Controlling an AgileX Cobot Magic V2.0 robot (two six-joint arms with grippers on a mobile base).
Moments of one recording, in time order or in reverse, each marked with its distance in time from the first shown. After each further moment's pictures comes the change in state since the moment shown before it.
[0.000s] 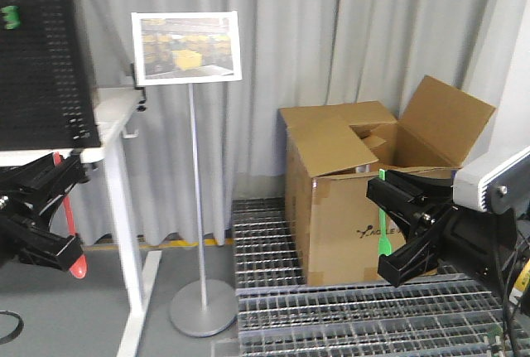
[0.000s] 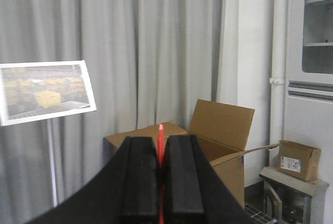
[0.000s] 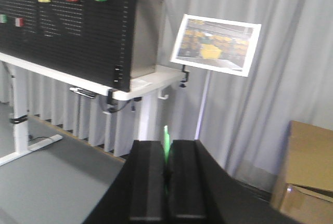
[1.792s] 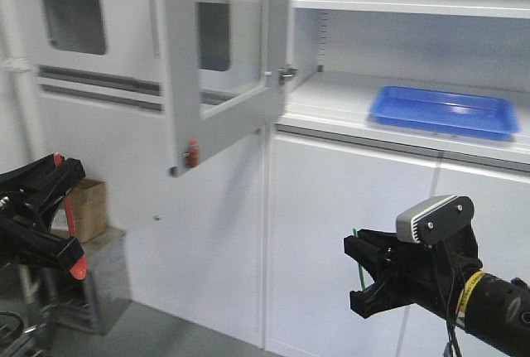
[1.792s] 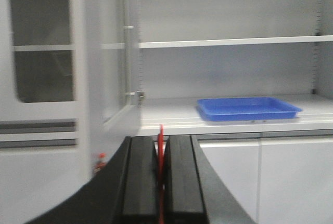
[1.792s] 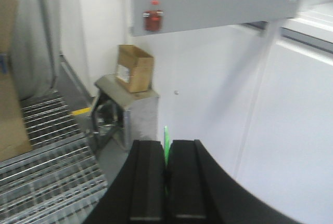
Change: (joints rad) left arm 0.000 0.000 0.000 0.000 0.005 0.000; right arm 0.000 0.252 -0.003 -0.001 -0.010 0.000
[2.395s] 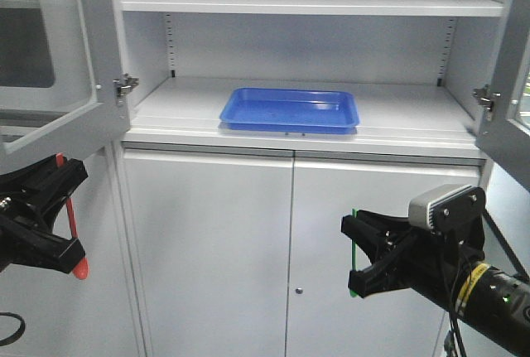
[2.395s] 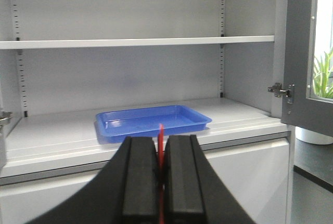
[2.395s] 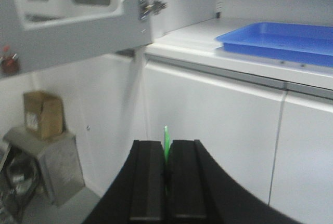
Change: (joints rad) left arm 0.000 0.000 0.000 0.001 0.000 0.000; right arm 0.024 0.012 -0.010 0.145 -0.110 0.000
